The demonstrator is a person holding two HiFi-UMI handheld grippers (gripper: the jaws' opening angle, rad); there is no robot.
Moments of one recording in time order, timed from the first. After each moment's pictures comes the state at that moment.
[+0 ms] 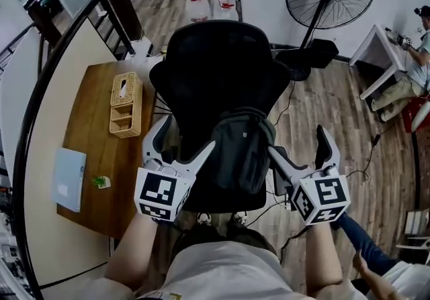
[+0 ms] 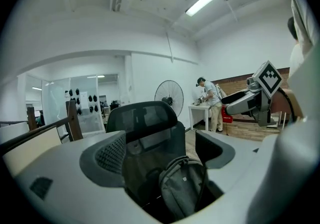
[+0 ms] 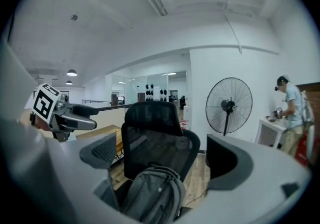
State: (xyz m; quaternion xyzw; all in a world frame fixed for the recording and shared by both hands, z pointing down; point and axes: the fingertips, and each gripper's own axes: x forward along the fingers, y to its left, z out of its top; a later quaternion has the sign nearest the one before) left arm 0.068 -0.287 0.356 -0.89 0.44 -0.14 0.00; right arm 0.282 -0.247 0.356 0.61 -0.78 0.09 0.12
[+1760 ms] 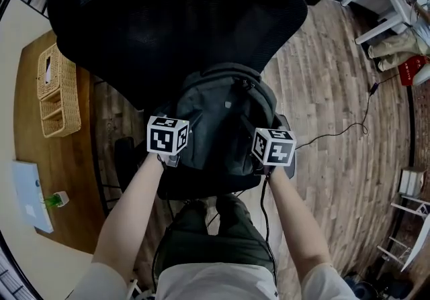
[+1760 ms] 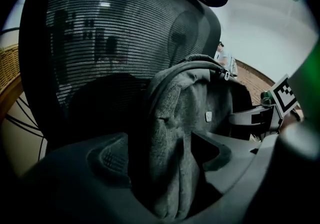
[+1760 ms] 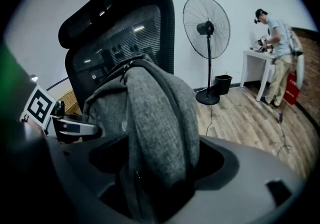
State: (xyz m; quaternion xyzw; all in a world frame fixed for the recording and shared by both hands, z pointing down) left arm 0.127 -0.415 0.816 -0.83 0.37 -0.31 -0.28; right arm 0.323 -0.346 0.802 0.63 -0.66 0.36 0.20
